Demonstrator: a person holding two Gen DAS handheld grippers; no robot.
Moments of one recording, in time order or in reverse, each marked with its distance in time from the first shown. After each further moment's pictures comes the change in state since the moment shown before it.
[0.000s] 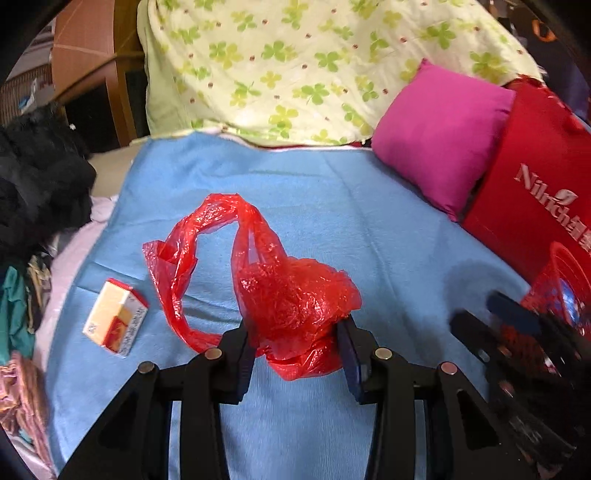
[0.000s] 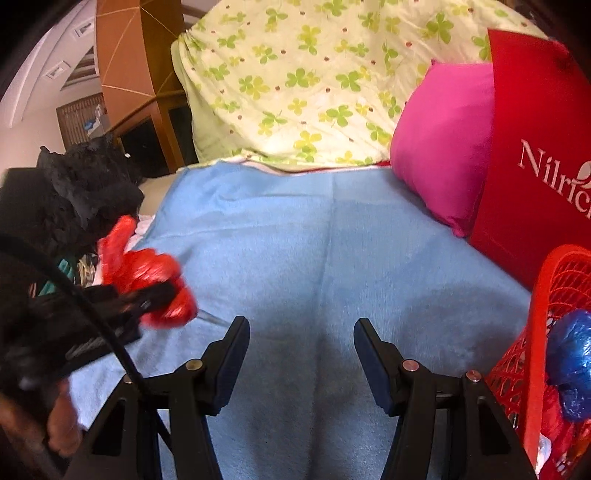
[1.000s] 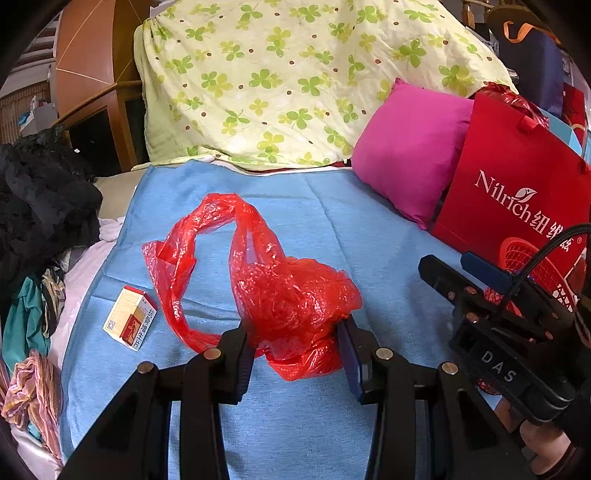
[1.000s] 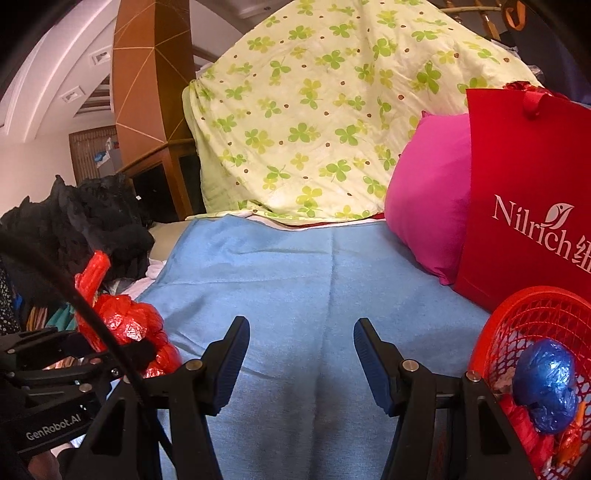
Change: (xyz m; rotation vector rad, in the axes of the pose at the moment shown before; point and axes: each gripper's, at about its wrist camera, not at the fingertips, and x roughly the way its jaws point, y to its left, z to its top) left arm -0.056 -0.024 -0.010 0.033 -0.066 -0.010; right arm -0.048 0.001 0.011 0.008 -0.193 0.008
